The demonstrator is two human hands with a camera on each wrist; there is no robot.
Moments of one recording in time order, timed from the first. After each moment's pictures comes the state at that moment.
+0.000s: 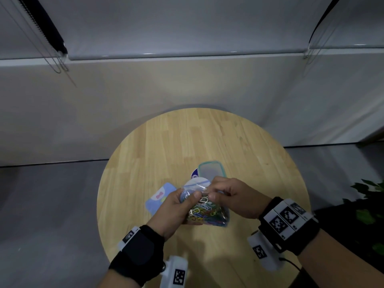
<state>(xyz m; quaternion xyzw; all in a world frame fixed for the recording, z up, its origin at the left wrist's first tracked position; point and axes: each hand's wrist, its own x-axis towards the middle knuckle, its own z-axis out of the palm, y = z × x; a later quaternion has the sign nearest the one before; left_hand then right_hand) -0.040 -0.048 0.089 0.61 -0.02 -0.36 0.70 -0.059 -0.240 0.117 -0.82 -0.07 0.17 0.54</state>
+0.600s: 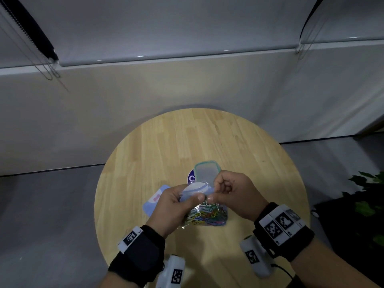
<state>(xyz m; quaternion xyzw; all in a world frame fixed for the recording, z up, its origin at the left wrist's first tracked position) -0.036 -0.059 0.102 0.65 -0.08 -0.28 0.70 -0.069 -0.244 0.110 -0.79 0.06 0.04 0.61</state>
